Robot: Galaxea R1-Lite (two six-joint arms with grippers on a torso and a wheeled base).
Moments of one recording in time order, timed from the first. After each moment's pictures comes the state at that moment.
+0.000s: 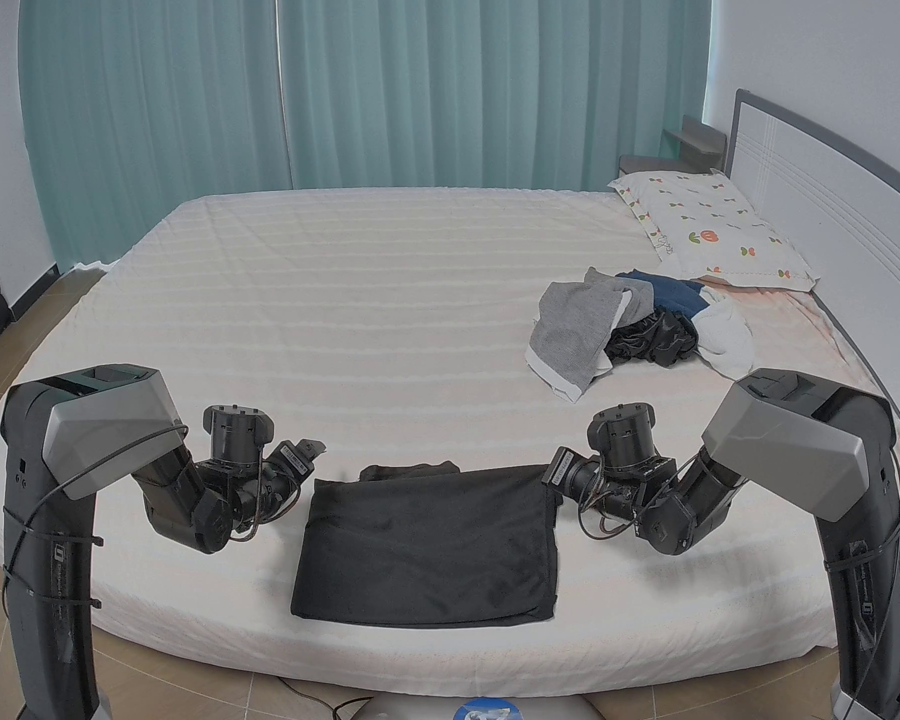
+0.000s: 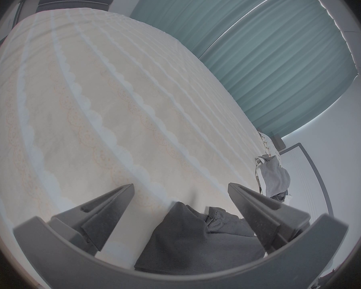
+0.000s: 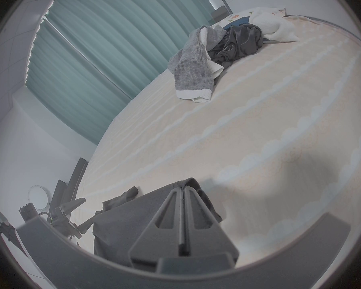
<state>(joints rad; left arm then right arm) -0.19 2.42 -0.92 -0.91 0.01 -0.92 0.45 2.49 -1.11 -0.85 -0.07 0.78</state>
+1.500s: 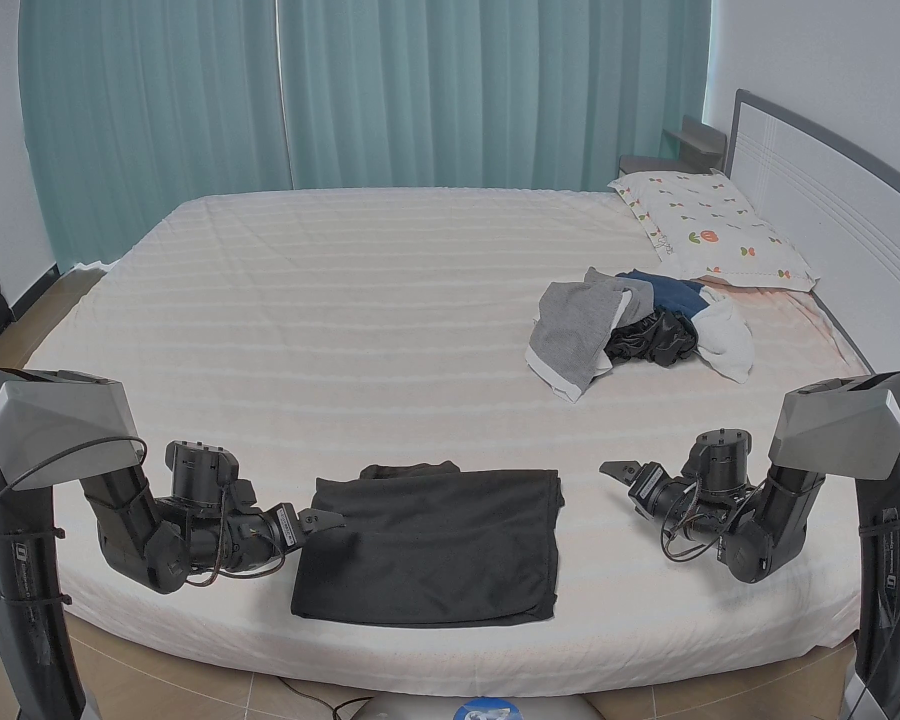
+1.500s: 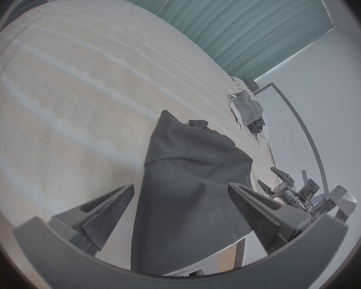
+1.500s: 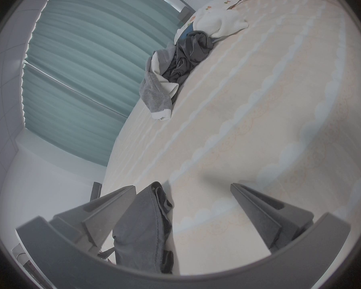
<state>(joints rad) -0.16 2.27 -0.58 -0.97 -0.38 -0.60 0.26 2.43 -0.69 -1.25 0.12 0.93</state>
